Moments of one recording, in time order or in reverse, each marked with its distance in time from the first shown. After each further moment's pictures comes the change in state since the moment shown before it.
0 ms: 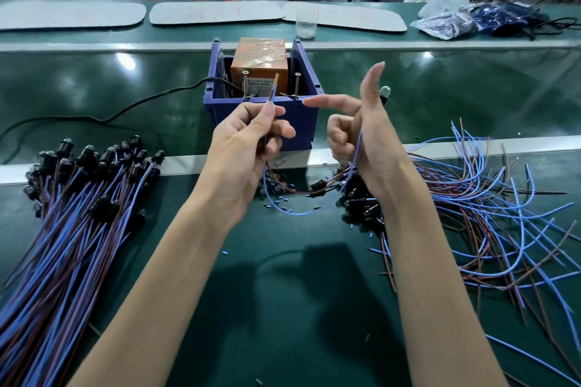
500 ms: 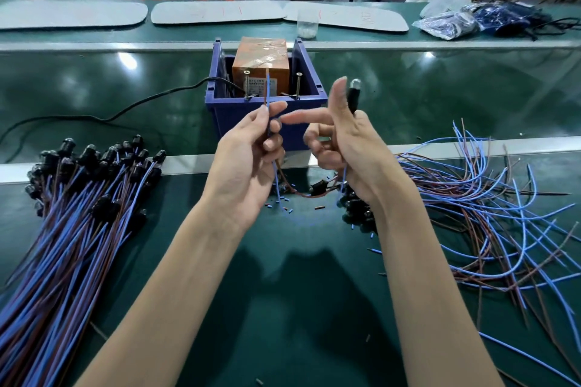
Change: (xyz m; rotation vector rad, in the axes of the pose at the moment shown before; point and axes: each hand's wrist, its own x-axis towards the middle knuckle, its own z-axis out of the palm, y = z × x) left_hand 0.003 -0.009 0.003 -0.283 0.069 -0.102; right_hand -0.003 0.007 0.012 -0.084 -0.145 -0.023
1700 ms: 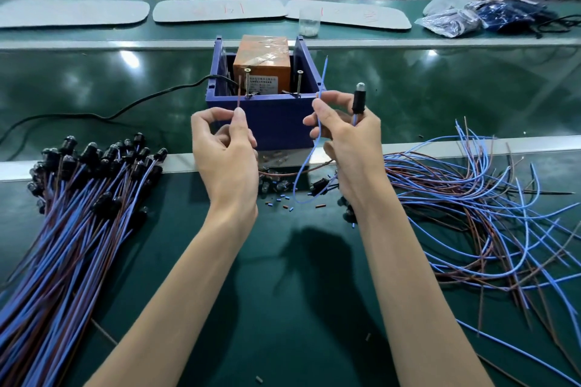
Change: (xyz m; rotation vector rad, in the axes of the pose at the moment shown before) left_hand 0.002 -0.013 -0.011 0.406 0.407 0.420; right_hand 0.007 0.009 0.014 0.131 0.456 -0.121
